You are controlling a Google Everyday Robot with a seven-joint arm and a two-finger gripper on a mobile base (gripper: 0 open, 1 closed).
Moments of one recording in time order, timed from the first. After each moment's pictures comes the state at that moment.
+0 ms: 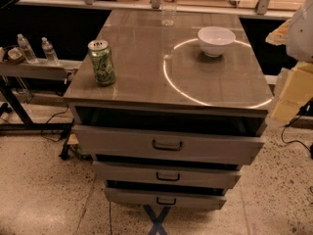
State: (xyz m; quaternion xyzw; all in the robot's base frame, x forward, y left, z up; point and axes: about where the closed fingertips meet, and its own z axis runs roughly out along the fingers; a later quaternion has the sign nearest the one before) arm 0.438 -0.215 0.983 -0.60 0.78 -0.04 0.17
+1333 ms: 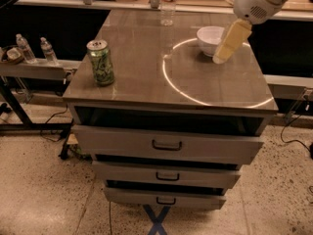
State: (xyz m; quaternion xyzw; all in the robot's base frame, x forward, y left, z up) arm 0.643 -0.182 0.980 -0.60 0.74 -0.04 0.32
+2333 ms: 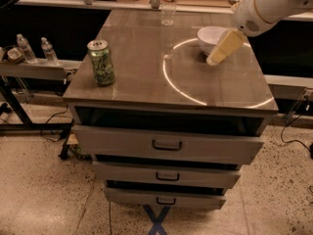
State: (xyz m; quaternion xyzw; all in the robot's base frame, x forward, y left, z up) arm 0.678 -0.193 0.949 -0.52 0.77 -0.01 0.37
